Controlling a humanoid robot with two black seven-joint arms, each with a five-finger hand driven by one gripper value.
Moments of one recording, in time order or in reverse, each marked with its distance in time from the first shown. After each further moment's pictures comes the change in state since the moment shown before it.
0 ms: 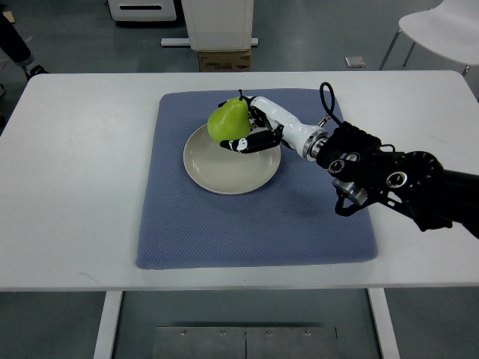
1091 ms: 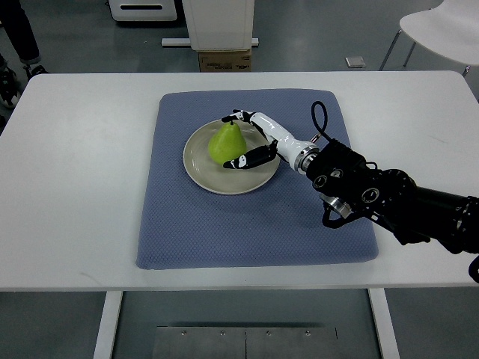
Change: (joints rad) left arm 0.000 0.000 0.000 0.000 0.000 0.000 0.000; right arm -0.065 0.097 -0.017 -0.154 0.004 -0.032 0.003
